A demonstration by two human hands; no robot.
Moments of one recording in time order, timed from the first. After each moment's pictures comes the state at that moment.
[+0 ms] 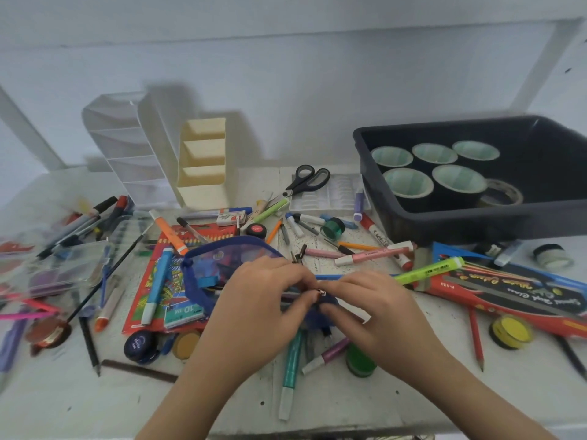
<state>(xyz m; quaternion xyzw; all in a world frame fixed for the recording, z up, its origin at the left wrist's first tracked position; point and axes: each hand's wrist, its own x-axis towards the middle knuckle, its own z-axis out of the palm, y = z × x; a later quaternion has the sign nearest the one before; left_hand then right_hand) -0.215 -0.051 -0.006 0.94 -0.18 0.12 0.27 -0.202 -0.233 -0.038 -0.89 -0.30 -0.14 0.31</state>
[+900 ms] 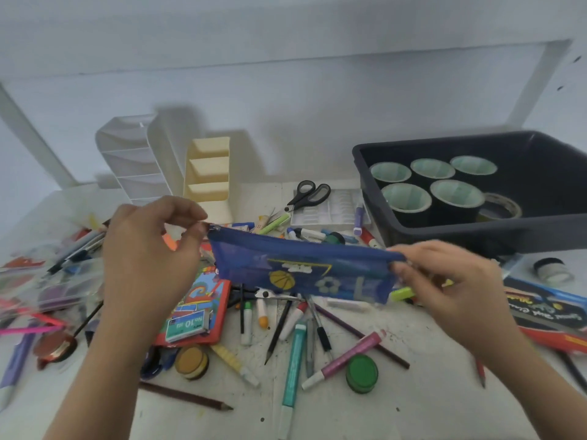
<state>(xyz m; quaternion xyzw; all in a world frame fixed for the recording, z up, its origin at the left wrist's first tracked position) -0.197 0.009 0.048 0.90 0.07 0.33 0.27 -0.180 -0.290 -0.005 -0.87 -0.22 -0.25 0.36</state>
